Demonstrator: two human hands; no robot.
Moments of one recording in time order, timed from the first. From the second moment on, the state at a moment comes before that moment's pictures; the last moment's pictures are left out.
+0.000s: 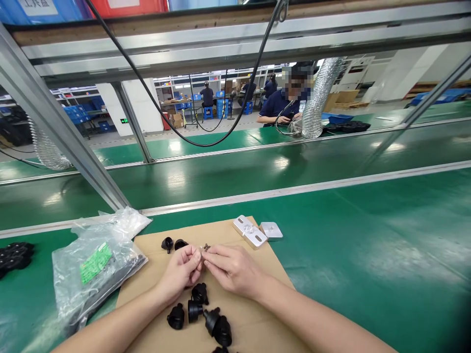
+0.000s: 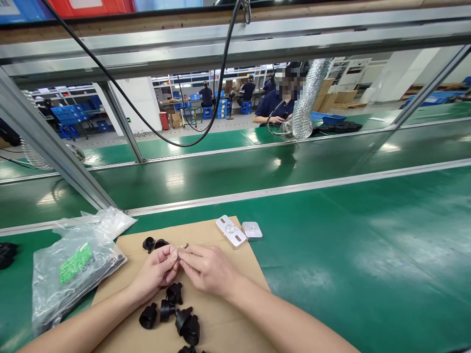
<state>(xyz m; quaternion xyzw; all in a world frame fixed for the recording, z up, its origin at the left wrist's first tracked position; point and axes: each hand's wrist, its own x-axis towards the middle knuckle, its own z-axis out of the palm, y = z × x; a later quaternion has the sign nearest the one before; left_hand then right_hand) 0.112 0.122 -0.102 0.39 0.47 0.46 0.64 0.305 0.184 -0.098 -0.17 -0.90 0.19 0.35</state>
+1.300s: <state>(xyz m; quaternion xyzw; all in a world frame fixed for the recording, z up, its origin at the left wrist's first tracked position) 0.120 0.114 -0.095 0.45 0.50 0.51 0.53 0.302 0.181 -0.096 -0.18 -0.82 0.34 0.42</state>
